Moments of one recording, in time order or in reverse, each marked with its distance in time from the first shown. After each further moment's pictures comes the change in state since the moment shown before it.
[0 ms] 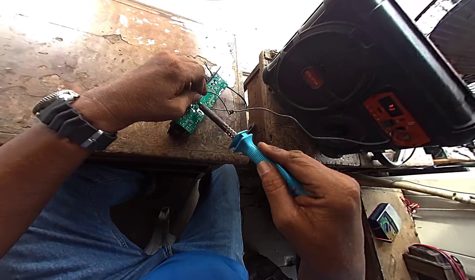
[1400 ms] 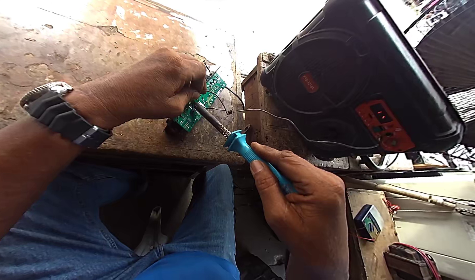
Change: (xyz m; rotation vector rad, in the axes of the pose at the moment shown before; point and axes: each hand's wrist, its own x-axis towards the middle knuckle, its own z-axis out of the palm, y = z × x) left_hand -0.001 0.000 0.002 0.000 0.010 -0.004; right_hand 0.001 0.000 0.006 0.018 -0.020 0.008
